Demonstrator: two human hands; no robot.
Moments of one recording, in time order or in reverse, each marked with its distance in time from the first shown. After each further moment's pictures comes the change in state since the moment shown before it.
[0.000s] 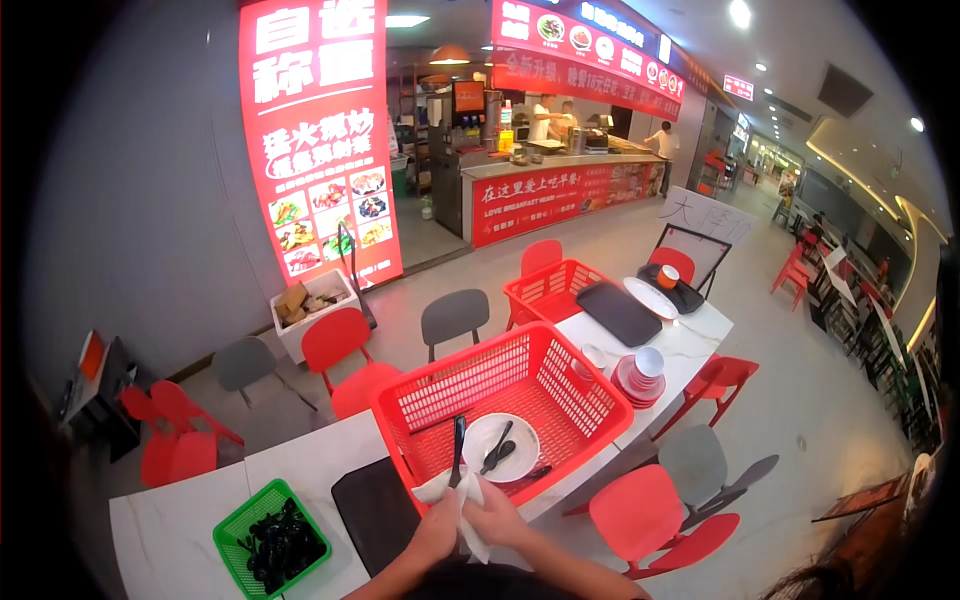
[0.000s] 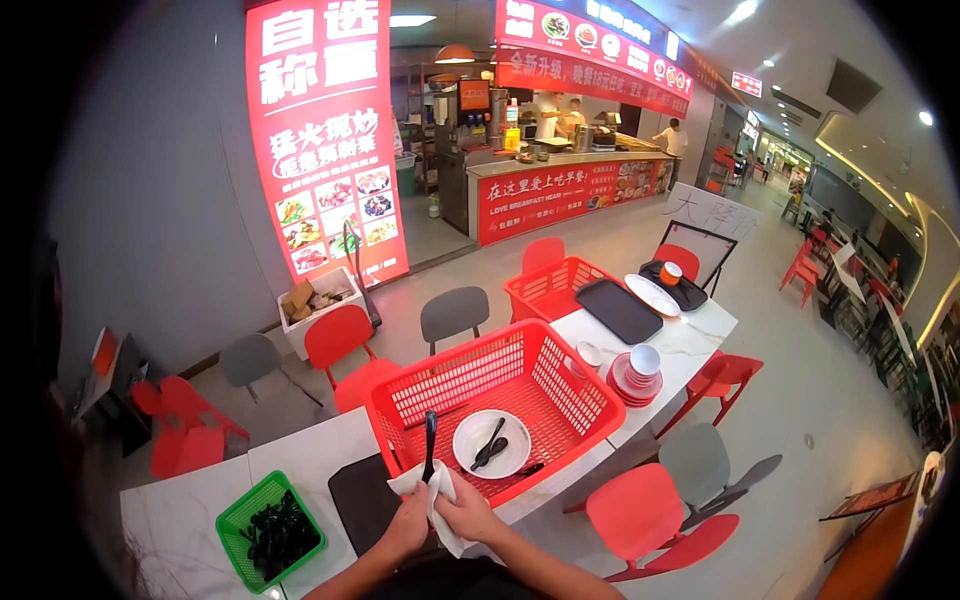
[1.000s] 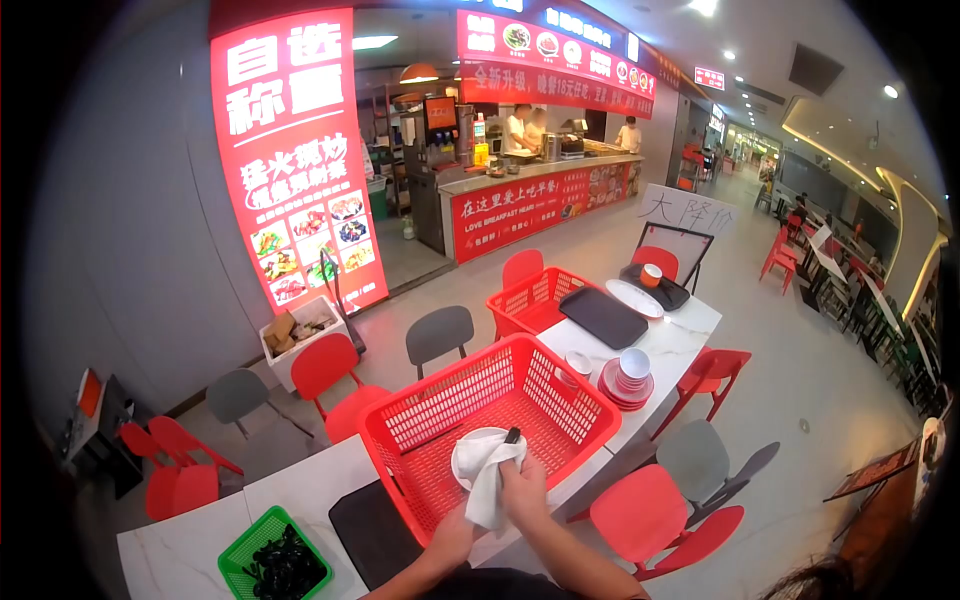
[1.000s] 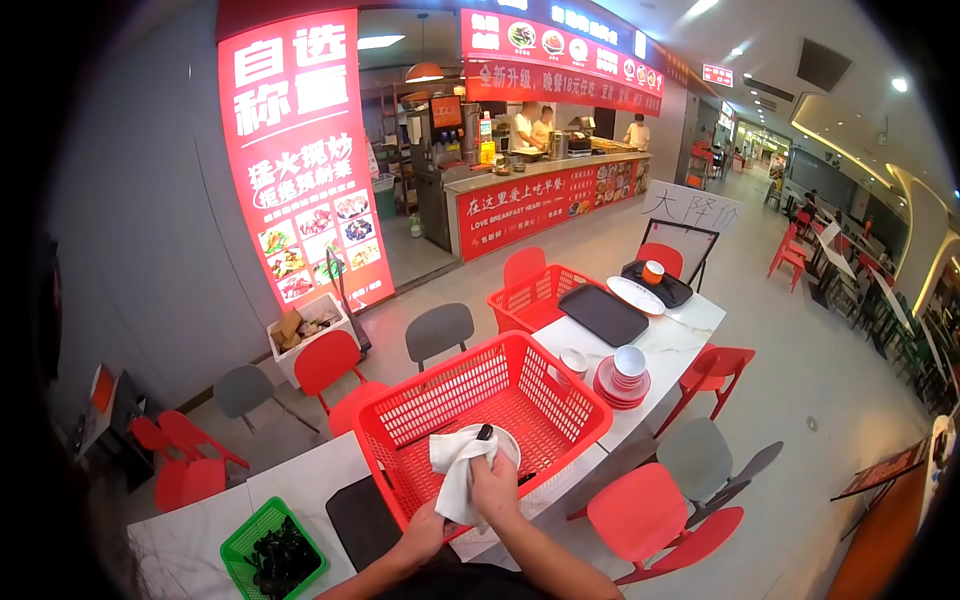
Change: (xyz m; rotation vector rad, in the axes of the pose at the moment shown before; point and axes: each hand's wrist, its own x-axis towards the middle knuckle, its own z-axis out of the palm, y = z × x) left_hand 0.020 0.021 0.048 -0.263 -0.167 -0.057; right_hand 0.028 -0.040 -0.049 0.229 0.542 -0.115
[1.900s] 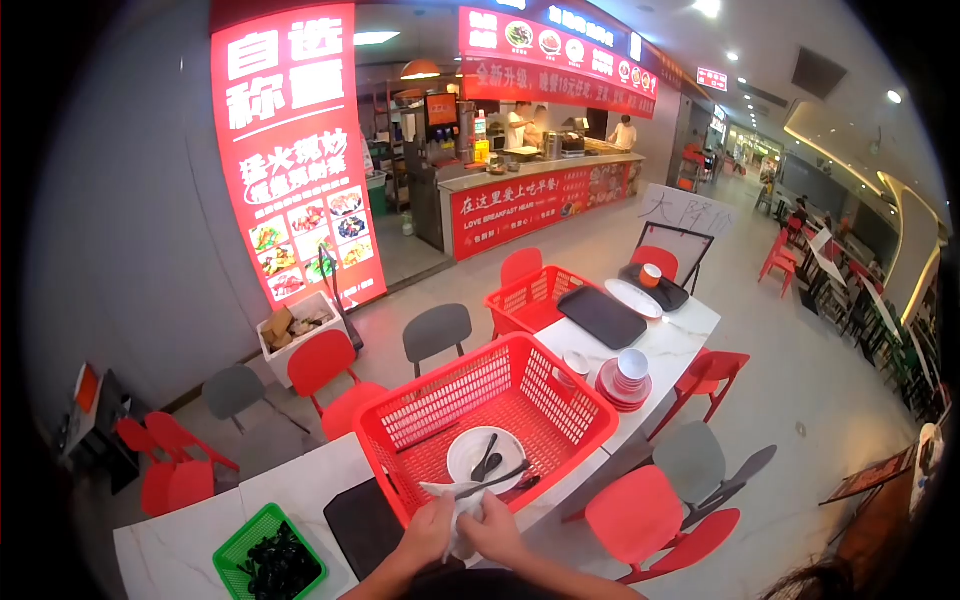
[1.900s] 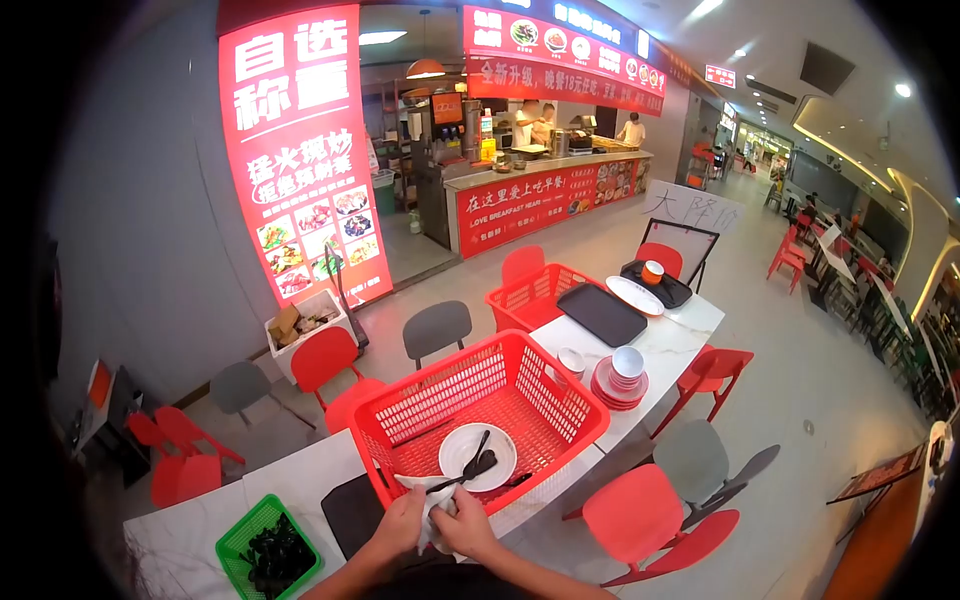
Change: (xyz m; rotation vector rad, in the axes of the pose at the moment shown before) left_hand -0.001 0.021 -0.031 0.407 0.068 0.142; right_hand -0.059 0.007 0.007 -0.416 -0.251 0.051
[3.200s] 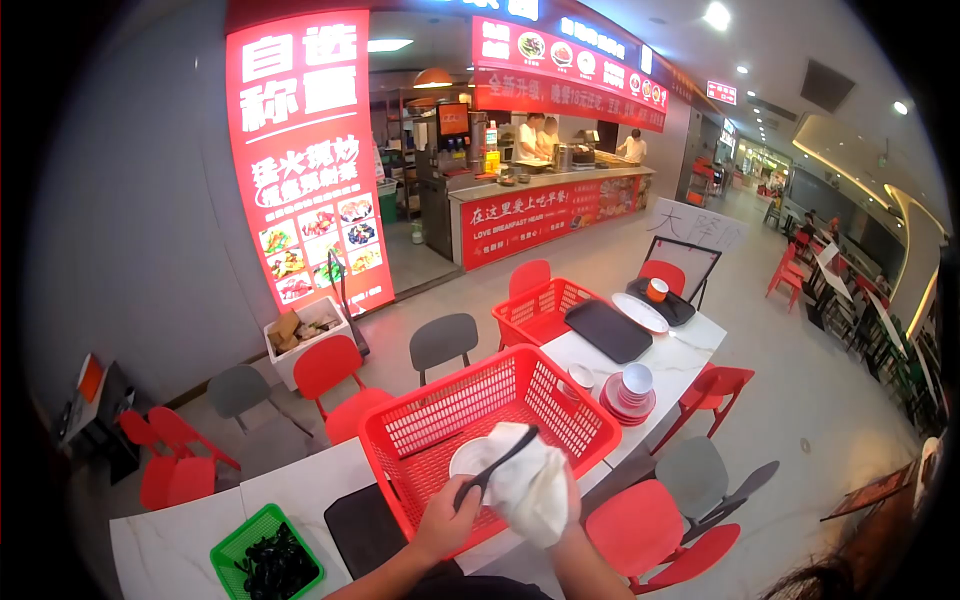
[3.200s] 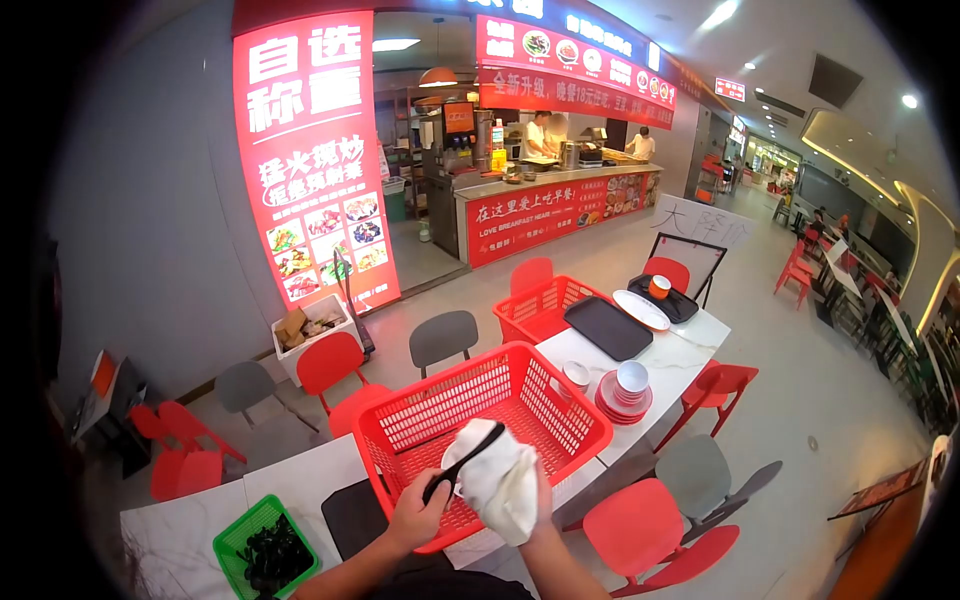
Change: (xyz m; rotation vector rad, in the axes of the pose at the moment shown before) left_hand 0.019 0.044 0.023 0.019 0.065 0.232; right_hand 0.036 -0.019 -0.080 1.309 -0.160 0.135
